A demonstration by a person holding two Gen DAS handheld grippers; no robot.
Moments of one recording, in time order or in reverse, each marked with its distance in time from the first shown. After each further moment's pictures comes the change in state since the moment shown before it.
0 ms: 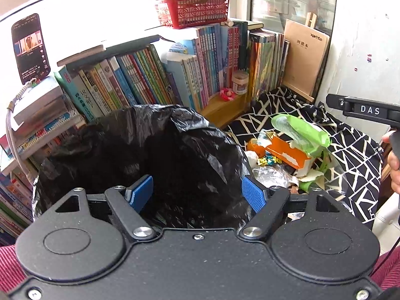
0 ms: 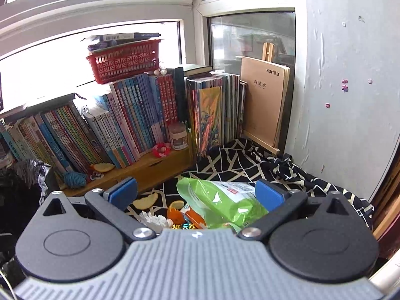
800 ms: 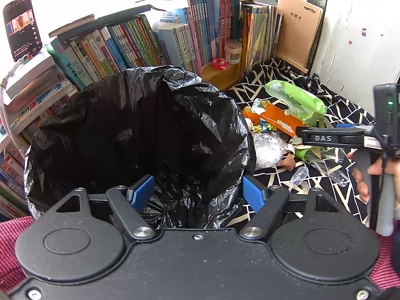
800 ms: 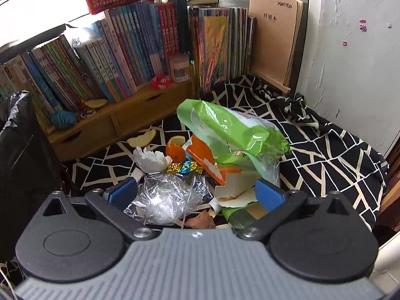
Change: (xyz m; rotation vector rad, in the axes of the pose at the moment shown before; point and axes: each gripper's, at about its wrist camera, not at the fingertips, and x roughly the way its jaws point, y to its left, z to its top) left arm 0.006 -0.004 -0.034 0.038 0.118 -0.037; right arm 0.057 0.004 -0.079 0.005 0.276 -0.016
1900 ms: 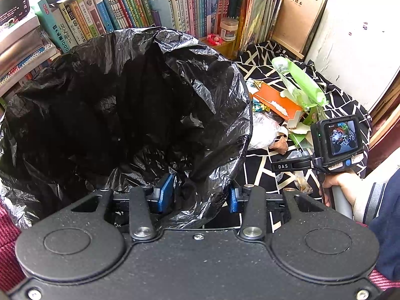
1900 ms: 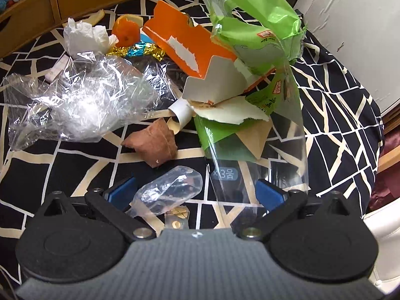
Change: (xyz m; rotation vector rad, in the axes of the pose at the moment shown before) left arm 0.029 0.006 -0.015 -0.062 0.097 -0.074; right arm 0.118 -0.001 -0.063 -0.114 0.348 -0.234
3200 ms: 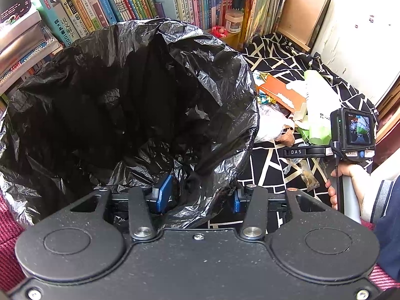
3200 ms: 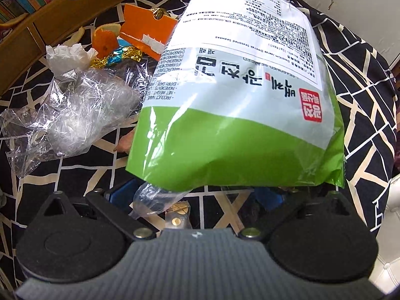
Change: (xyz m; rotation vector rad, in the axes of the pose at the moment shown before) left arm 0.006 -0.003 -0.001 0.001 0.032 0.037; right arm 0.000 -0.031 -0.002 0.197 0.049 0.113
